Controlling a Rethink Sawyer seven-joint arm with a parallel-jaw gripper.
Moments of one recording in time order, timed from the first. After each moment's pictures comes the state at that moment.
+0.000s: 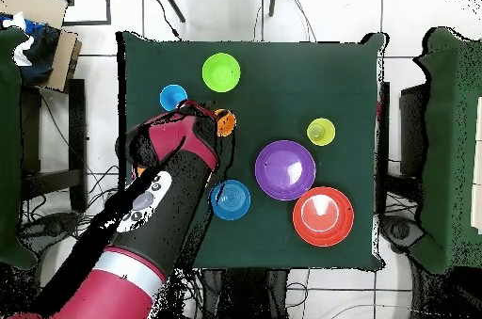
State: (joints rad) arm 0.35 -0.26 -0.56 1.29 0.03 0.31 2.42
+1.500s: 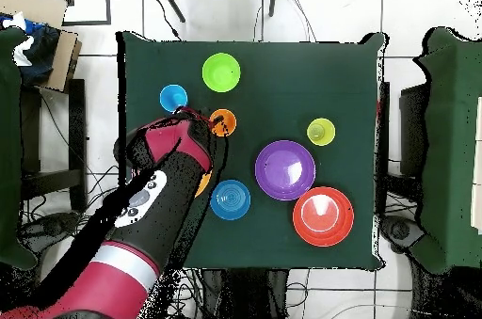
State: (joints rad) arm 0.37 -0.21 -0.56 1.29 0.06 0.31 2.42
